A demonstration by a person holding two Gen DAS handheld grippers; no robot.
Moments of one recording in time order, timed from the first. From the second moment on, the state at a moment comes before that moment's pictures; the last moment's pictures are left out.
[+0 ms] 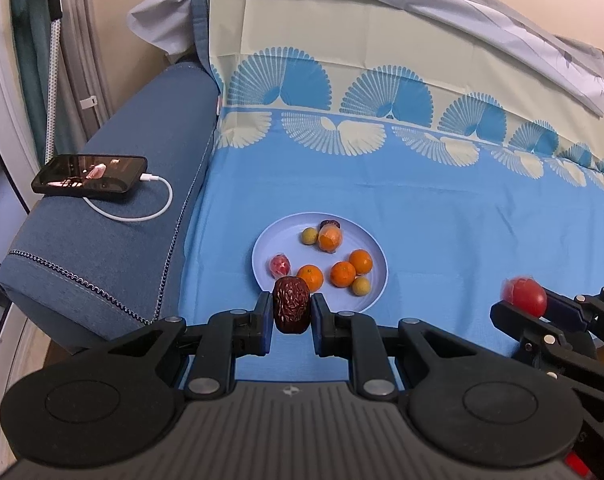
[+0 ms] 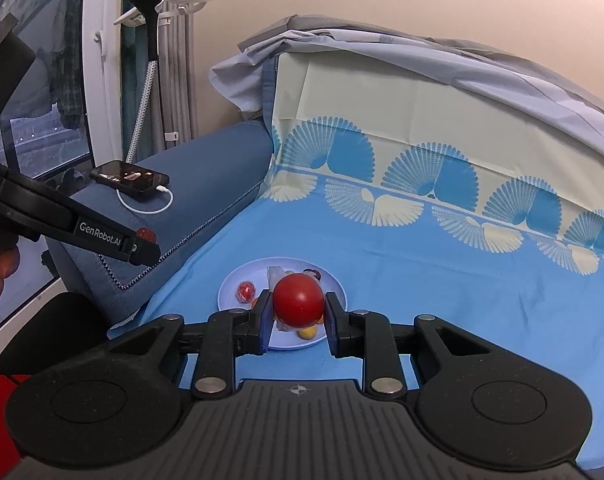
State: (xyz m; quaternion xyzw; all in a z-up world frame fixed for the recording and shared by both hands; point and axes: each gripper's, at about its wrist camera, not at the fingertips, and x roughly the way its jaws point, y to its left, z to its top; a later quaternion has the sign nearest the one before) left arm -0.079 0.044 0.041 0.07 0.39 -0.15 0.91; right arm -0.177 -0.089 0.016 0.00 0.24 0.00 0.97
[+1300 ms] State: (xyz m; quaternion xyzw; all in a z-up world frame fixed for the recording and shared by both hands) left arm 0.010 0.041 -0.015 0.07 0.47 -0.16 0.86; right arm -0.100 -0.091 -0.030 0.02 0.34 0.00 0.94
